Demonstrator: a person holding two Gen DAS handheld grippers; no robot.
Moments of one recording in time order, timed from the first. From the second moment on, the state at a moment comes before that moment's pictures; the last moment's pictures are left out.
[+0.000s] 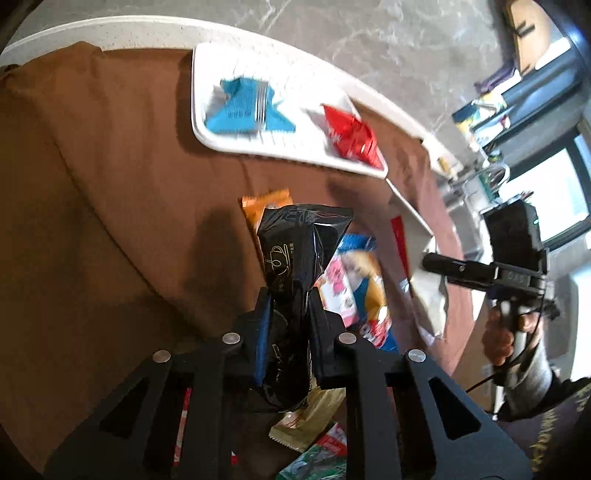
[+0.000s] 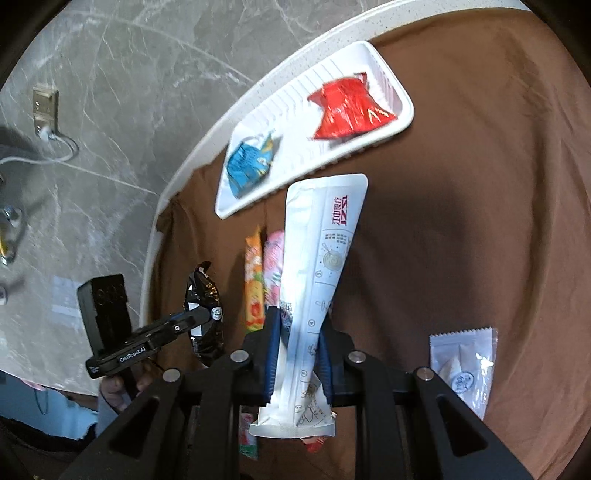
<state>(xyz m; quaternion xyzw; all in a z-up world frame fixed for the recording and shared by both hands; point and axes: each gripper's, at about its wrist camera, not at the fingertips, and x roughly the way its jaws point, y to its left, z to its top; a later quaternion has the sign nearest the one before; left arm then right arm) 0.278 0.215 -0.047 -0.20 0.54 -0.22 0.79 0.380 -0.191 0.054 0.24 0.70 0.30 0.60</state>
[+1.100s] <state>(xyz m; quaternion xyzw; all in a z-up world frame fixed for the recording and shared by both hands) 0.488 0.250 -0.045 -0.23 0.52 -0.16 0.81 0.506 -0.106 0.024 0.14 0.68 0.32 0.65</state>
